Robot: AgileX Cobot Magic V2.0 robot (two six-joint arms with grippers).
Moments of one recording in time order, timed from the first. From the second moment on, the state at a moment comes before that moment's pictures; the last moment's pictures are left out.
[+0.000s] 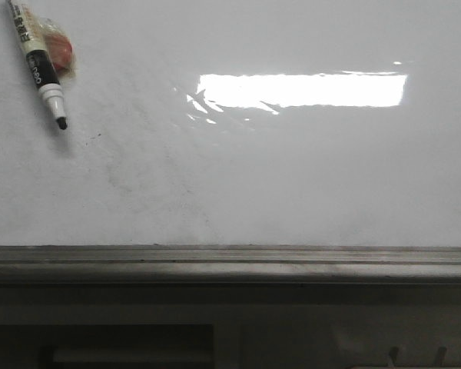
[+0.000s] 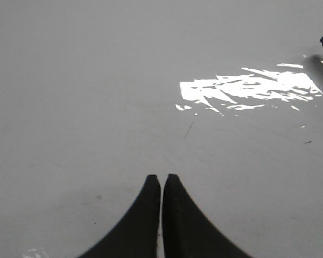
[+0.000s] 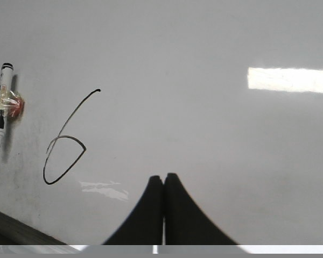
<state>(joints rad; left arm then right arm) 0.00 0.00 -0.01 -0.14 0.03 0.17 0.01 -0.01 0.01 0.02 0.10 -0.29</state>
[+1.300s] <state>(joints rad) -0.07 0.32 -0.51 -0.59 0.57 0.25 0.00 0.40 -0.40 0.58 0.55 -0.33</state>
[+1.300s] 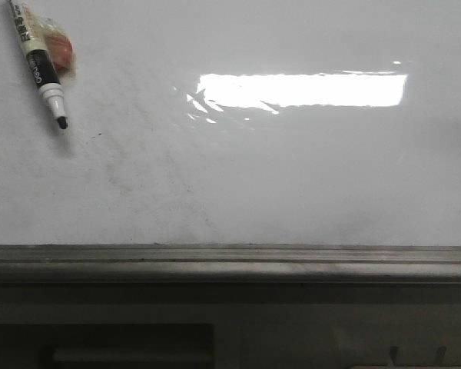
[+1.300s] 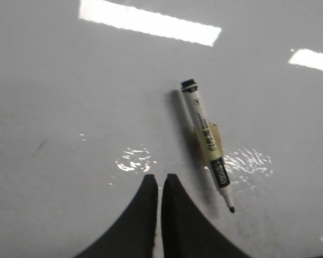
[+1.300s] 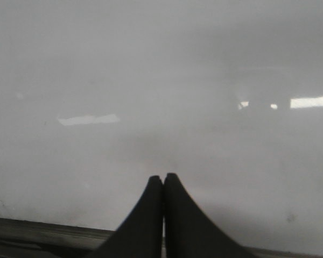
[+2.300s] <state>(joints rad) -0.48 0.96 -0.54 -1.11 0.19 0.66 0.00 0.47 -0.46 0.60 0.63 -0.37</state>
